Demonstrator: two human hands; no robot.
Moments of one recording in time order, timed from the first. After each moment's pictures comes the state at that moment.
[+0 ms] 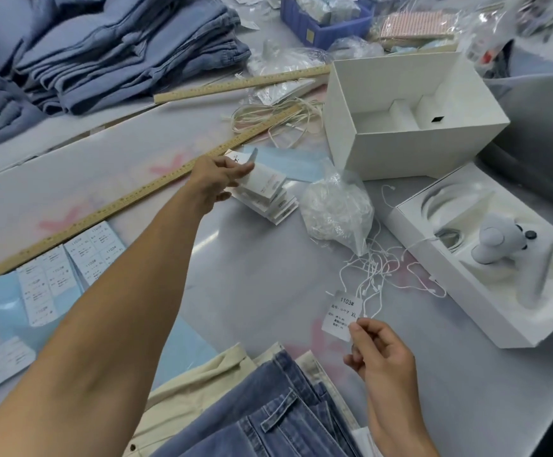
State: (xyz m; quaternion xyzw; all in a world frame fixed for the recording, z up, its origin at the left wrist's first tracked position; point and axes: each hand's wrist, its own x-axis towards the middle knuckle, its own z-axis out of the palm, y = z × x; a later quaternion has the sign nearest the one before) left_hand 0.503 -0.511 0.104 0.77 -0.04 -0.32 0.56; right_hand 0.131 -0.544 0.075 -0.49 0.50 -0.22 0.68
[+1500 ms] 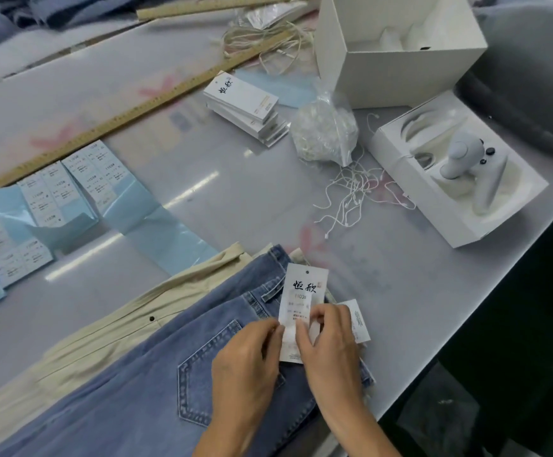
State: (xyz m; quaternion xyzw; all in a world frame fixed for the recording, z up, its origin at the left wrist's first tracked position) left_hand 0.106 -0.312 0.059 0.90 -0.24 -0.10 0.35; right_hand 0.040 -0.424 0.067 -0.83 0.42 -0.08 0.34
